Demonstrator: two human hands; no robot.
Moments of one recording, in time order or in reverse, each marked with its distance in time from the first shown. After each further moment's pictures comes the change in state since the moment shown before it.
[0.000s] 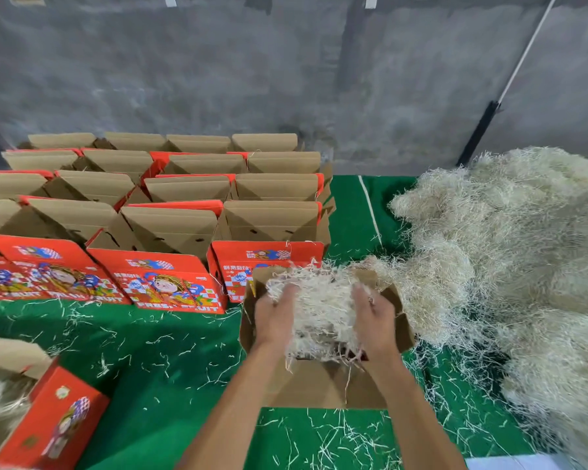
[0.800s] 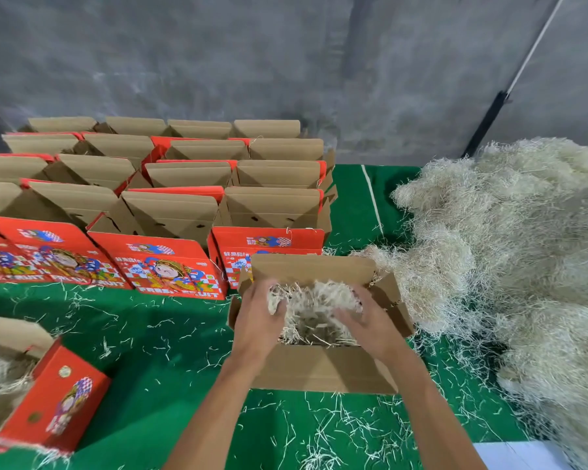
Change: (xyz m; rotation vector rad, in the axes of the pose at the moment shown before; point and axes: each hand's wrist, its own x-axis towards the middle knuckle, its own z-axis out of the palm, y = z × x) left_hand -0.014 -0.022 -0.043 0.570 0.035 0.546; right_hand -0.022 0.001 -0.030 -0.401 -0.425 0.052
